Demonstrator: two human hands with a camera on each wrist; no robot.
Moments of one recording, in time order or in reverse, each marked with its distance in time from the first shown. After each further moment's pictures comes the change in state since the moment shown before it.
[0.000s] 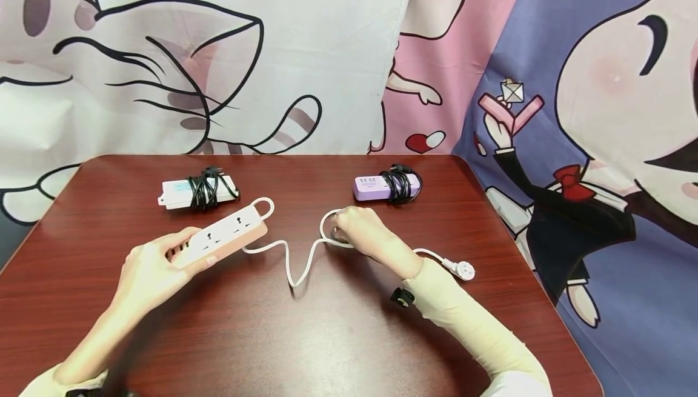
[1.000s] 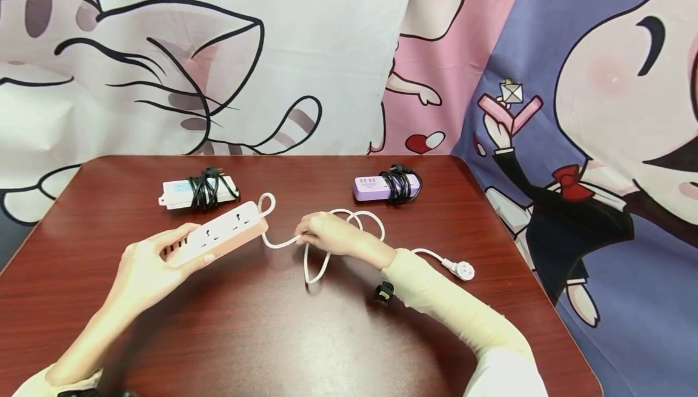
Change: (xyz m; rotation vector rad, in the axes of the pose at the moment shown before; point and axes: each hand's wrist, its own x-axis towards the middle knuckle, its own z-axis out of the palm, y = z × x) left_hand -0.001 0.002 -0.006 -0.049 0.049 0.082; right_hand 0.037 -0.024 0.017 0.337 -0.052 -0.236
